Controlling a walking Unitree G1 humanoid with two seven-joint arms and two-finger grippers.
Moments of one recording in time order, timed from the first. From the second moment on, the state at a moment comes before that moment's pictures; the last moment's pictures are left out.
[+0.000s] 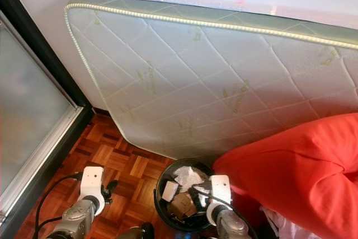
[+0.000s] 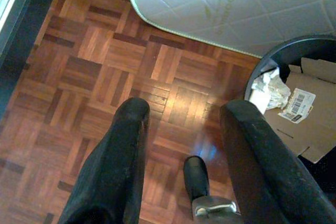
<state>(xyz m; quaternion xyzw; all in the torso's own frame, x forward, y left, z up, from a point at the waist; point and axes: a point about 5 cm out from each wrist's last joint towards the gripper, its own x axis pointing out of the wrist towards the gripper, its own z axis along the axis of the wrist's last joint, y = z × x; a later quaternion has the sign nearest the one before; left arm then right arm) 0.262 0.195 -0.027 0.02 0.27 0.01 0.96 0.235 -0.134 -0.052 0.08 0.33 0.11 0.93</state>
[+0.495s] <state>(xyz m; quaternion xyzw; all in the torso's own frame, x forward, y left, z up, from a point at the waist) 0.264 0.194 -0.025 0.02 0.27 0.01 0.96 0.237 -0.124 -0.050 0.06 0.32 0.12 0.94</state>
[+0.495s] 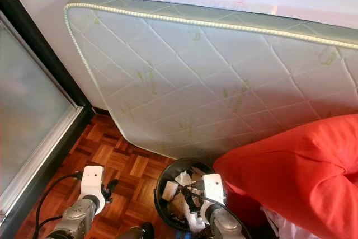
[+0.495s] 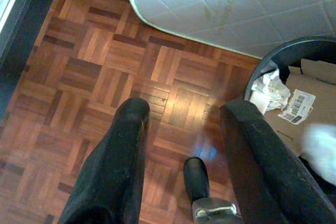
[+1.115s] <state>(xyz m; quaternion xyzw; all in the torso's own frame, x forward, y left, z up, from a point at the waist) 0.265 0.193 -0.025 0.02 0.27 0.01 0.96 0.230 -0.194 -0.053 0.06 0.34 -0.08 0.94</state>
